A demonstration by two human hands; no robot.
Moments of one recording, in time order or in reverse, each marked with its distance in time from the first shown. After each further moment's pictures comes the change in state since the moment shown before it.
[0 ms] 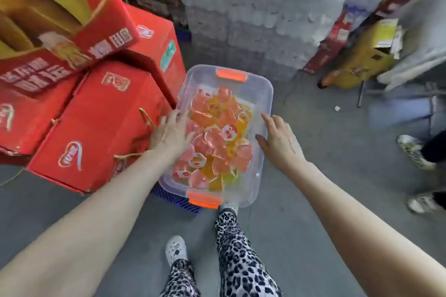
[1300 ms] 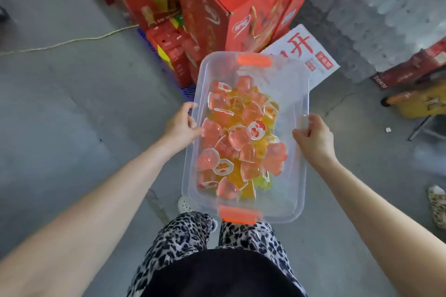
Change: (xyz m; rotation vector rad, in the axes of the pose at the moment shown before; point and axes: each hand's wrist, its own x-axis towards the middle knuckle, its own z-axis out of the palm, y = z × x) left_hand -0.410 -0.078 0.105 -0.988 0.140 -0.578; right_hand -0.255 -0.086 0.092 0.257 -0.072 0.014
